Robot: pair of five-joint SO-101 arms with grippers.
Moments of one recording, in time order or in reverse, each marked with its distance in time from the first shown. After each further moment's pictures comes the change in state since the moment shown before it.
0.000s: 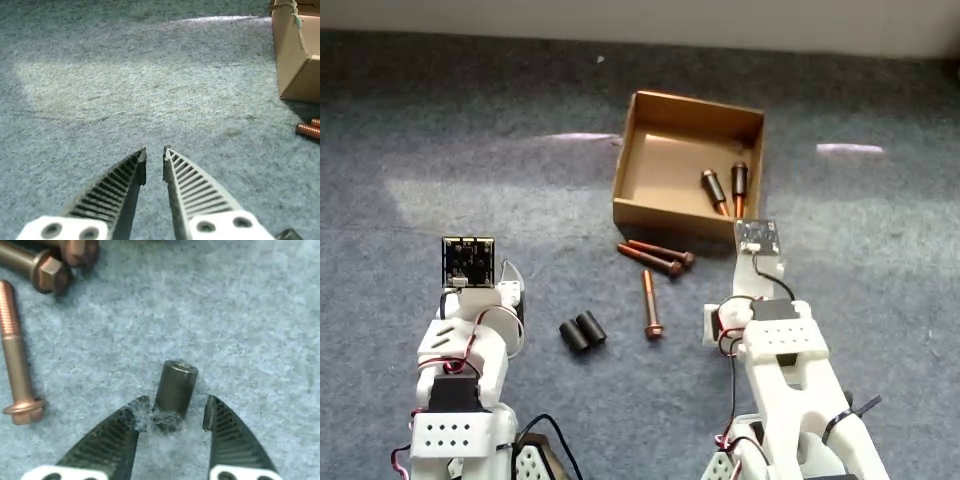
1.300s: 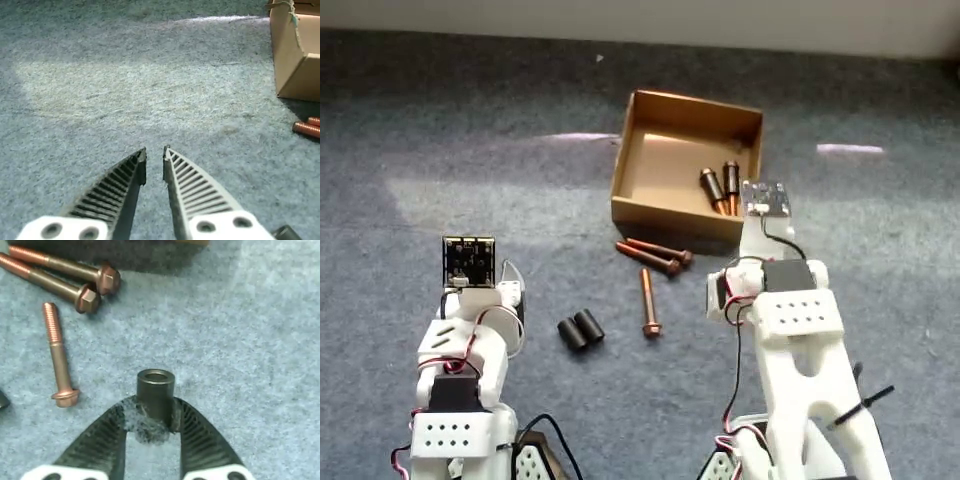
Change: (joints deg) left arm 0.0 0.0 0.0 0.0 0.0; right arm -1.5 -0.2 -20.9 21.5 0.0
